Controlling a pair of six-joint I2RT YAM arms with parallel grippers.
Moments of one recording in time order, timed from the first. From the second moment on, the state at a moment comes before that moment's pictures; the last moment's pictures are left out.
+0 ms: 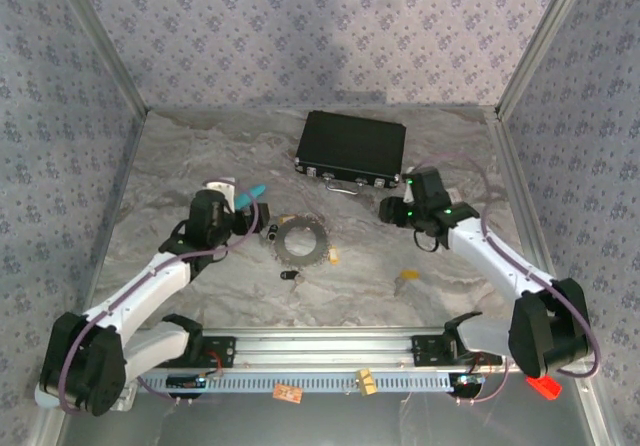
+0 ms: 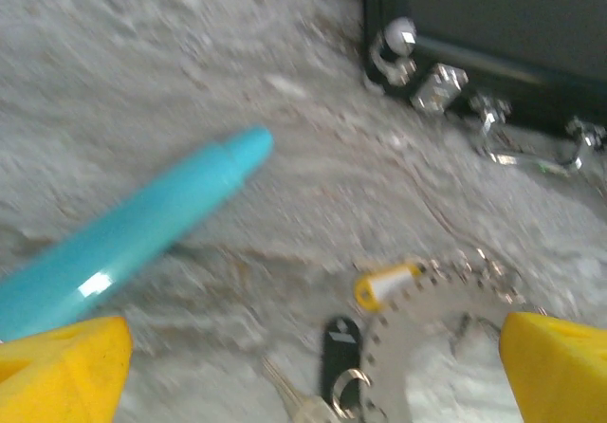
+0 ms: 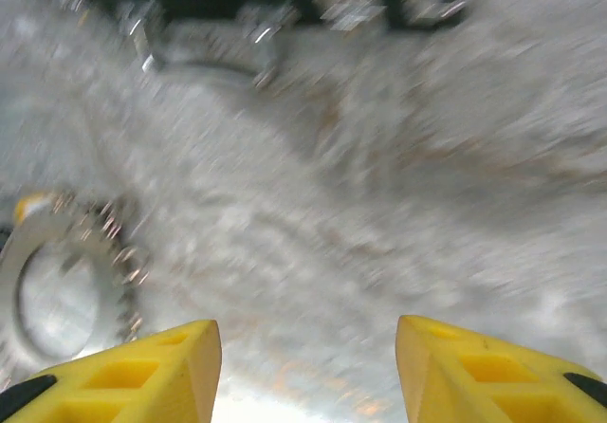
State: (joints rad) left arm -0.42 1.04 0.54 -0.11 -0.03 -0.39; right arm 0.42 1.25 0.83 -0.48 -0.09 0.45
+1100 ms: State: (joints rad) left arm -0.59 1.02 0.45 -0.28 -0.02 -0.95; right arm 0.86 1.77 1.11 -0.54 -0.17 0.42
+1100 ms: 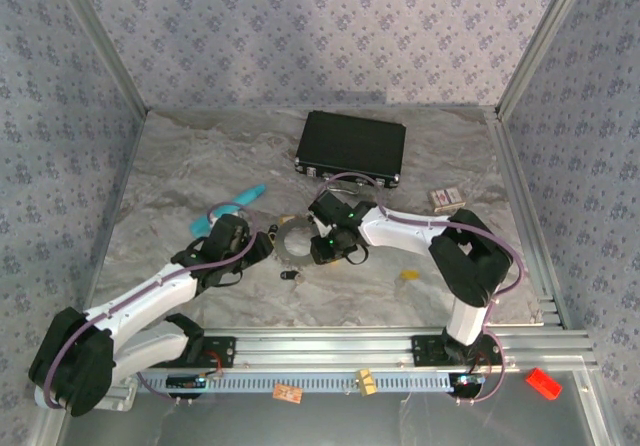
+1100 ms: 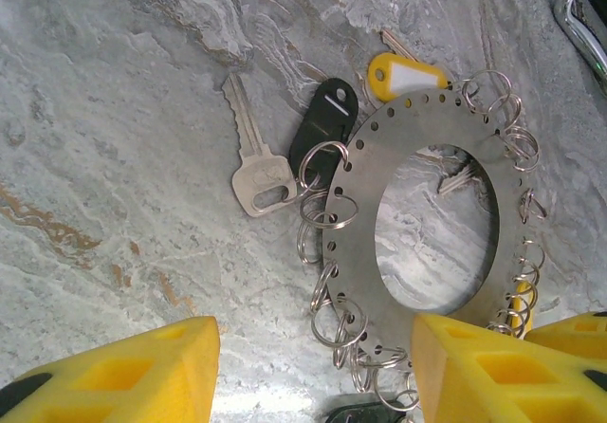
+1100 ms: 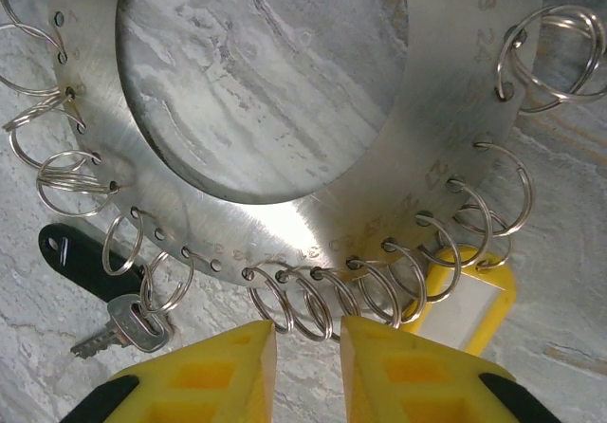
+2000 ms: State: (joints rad) left arm -0.60 1.02 0.45 -0.29 -0.04 -0.93; right arm 0.71 1.74 1.15 -0.56 -0.12 0.36
